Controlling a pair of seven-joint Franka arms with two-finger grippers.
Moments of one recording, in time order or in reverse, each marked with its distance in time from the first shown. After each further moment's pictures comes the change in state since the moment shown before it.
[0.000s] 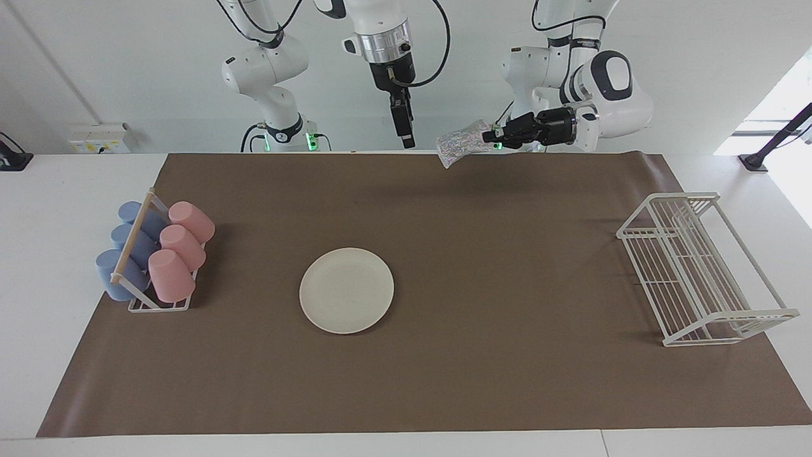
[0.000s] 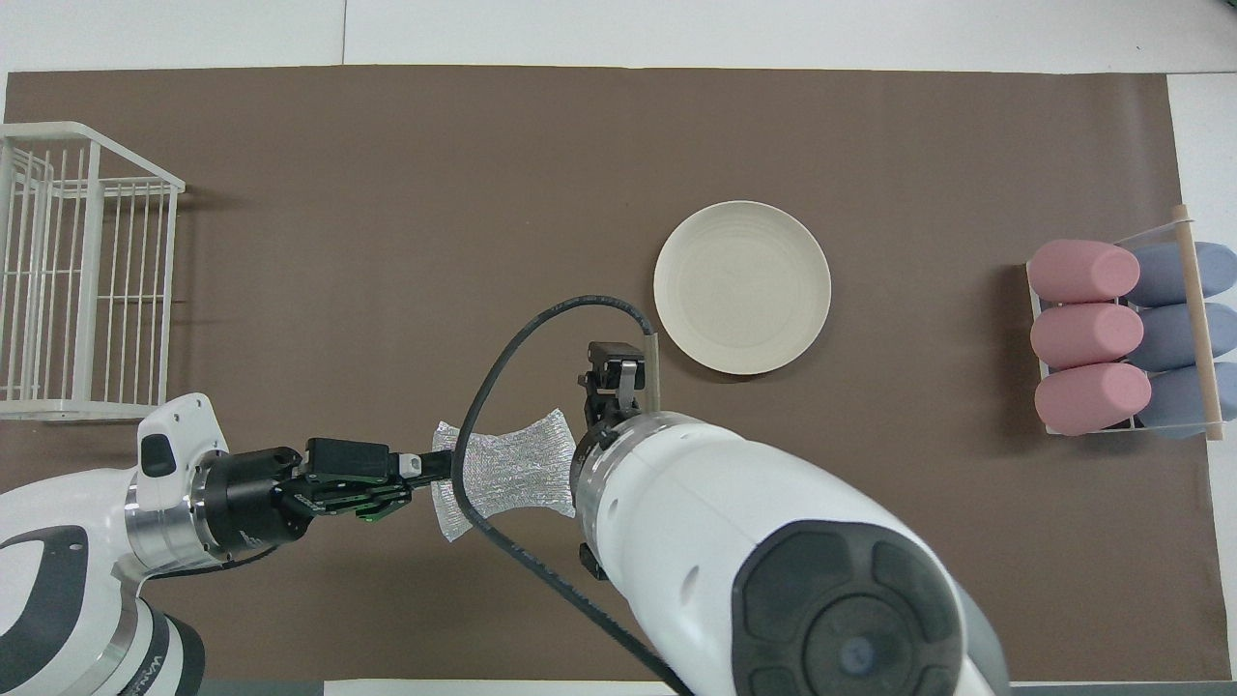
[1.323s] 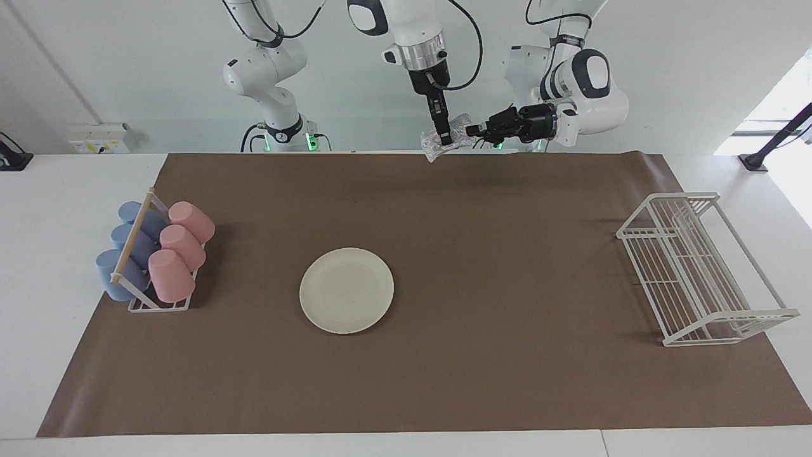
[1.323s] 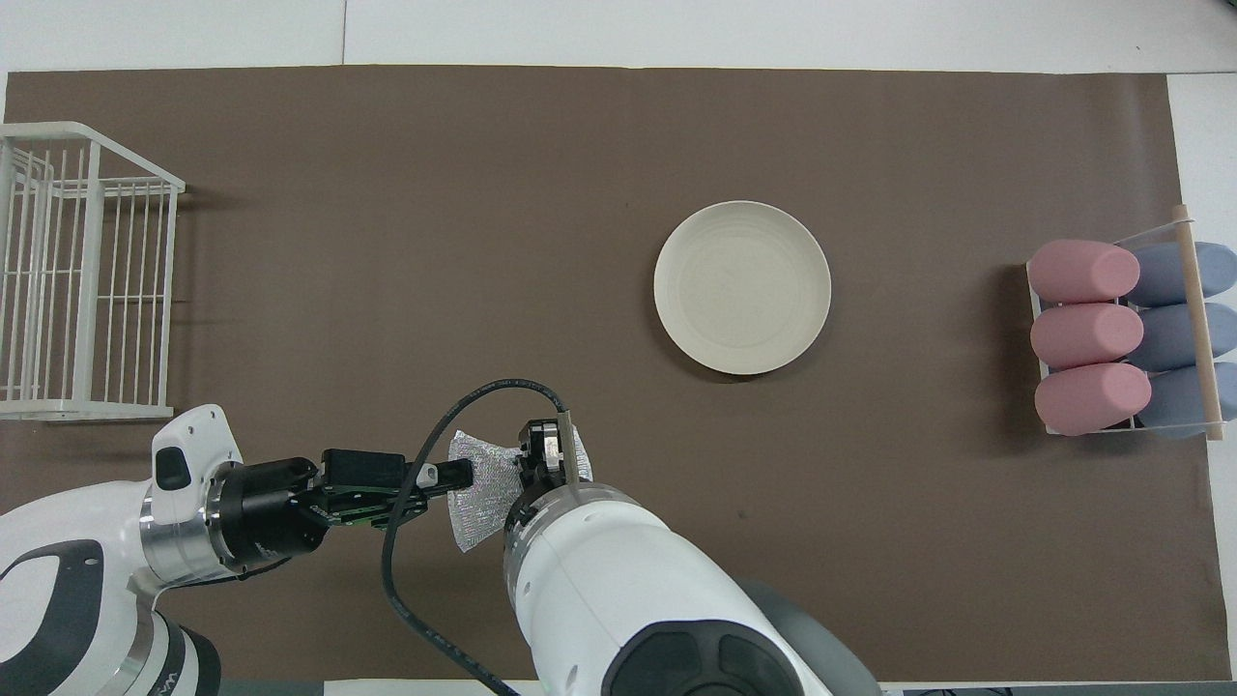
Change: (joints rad) left arm -0.042 -0.025 0.001 -0.011 -0.026 0.044 0.000; right arm 0.088 0.002 0.005 -0.077 0.008 0.108 0.008
